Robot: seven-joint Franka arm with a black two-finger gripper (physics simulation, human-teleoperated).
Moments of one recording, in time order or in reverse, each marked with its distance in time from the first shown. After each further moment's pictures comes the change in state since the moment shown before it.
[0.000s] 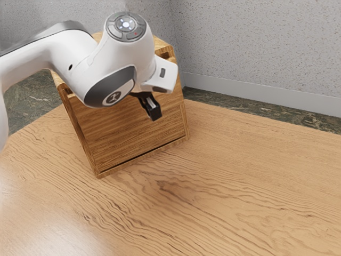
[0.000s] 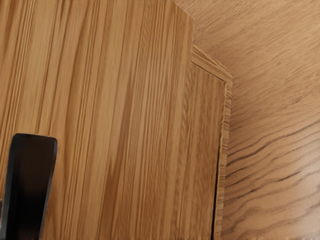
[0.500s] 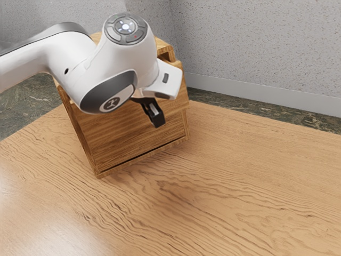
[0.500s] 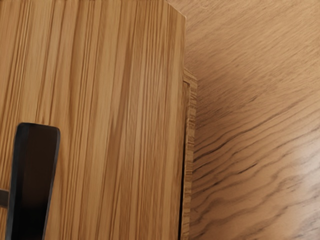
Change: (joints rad) arm -0.008 -0.067 -0.044 -0.068 -0.018 -0.017 -0.005
